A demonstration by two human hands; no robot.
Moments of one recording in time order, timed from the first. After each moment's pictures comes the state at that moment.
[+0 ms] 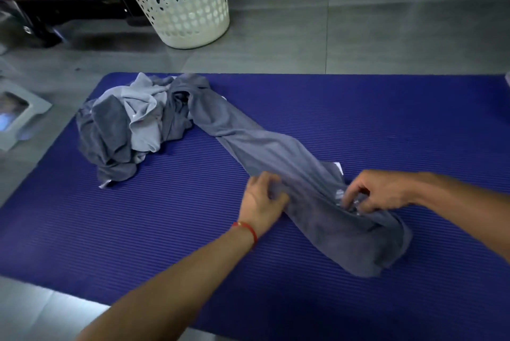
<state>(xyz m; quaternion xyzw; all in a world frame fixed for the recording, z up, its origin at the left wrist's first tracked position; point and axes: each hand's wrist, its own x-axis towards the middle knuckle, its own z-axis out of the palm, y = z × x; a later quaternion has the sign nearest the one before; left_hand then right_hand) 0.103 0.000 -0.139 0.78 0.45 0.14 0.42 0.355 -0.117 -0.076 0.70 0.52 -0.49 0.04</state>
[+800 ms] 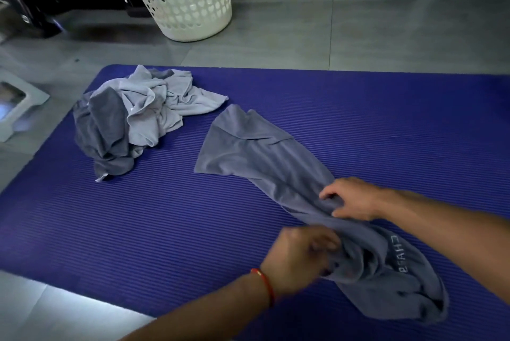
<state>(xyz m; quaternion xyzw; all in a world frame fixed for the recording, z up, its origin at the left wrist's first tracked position) 0.098 -0.087 -0.137 0.82 0.23 0.11 0.51 0.318 -0.098 -0.111 0.73 0.55 -0.39 0.08</state>
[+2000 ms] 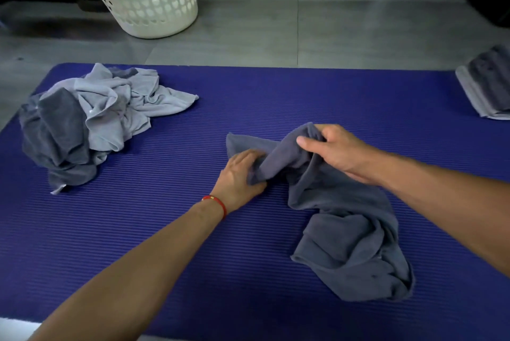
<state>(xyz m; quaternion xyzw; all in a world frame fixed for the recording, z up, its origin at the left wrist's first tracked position) 0.122 0.050 -0.154 0.89 0.29 0.07 0.34 0.324 -0.087 -0.055 0.73 0.39 -0.41 -0.38</state>
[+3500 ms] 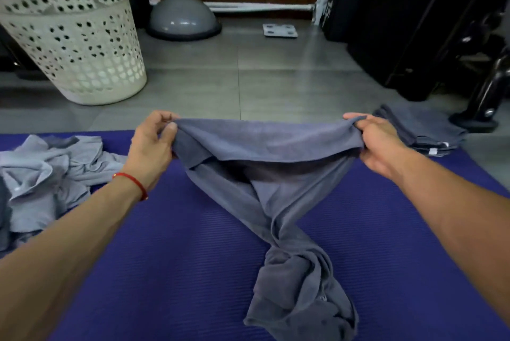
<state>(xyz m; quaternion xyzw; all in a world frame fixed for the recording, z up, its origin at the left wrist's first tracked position) 0.188 0.125 0.009 0.74 0.28 0.37 0.48 0.482 -0.155 0.033 0.71 0.07 -0.19 -0.68</state>
